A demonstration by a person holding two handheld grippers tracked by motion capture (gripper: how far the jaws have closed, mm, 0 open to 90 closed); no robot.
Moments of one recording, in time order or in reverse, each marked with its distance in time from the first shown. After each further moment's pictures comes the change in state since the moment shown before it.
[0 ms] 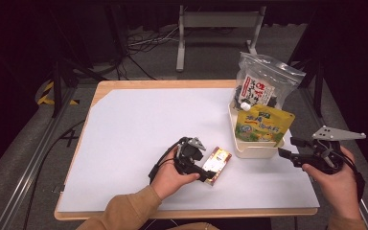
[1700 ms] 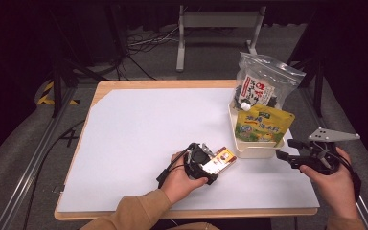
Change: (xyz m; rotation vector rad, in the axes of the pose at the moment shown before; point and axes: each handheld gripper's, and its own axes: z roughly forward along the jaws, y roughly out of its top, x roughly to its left) left arm -0.014 0.002 0.029 0.117 0.170 0.008; right arm -0.001 -0.006 0.009 0.027 0.018 -0.002
